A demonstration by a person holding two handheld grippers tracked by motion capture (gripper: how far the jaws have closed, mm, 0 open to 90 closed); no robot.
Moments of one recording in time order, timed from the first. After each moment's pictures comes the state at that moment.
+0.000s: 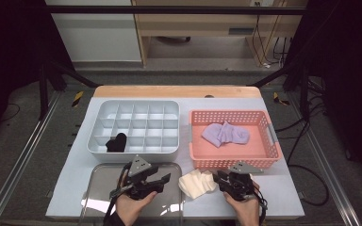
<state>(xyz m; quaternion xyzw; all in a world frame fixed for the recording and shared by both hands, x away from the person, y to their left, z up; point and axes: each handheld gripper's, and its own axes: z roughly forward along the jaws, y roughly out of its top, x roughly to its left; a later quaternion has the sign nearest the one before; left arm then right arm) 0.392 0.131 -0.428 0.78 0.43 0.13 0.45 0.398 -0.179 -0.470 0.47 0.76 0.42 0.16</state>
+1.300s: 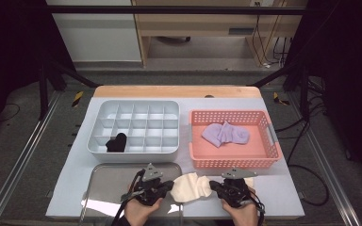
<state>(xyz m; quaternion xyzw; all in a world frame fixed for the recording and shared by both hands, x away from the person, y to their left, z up) 0.384 0.122 -0.456 0.82 0.40 0.08 0.40 0.380 -0.164 -0.465 0.45 0.79 0.40 0.11</state>
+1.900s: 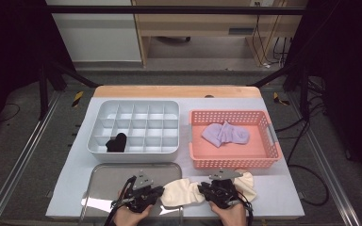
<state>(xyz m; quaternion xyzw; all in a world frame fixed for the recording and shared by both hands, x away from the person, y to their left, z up) 0.376 0.144 -0.474 0.82 0.40 0.09 0.39 0.386 -0.134 -0.480 0.44 0.80 0.38 0.10</state>
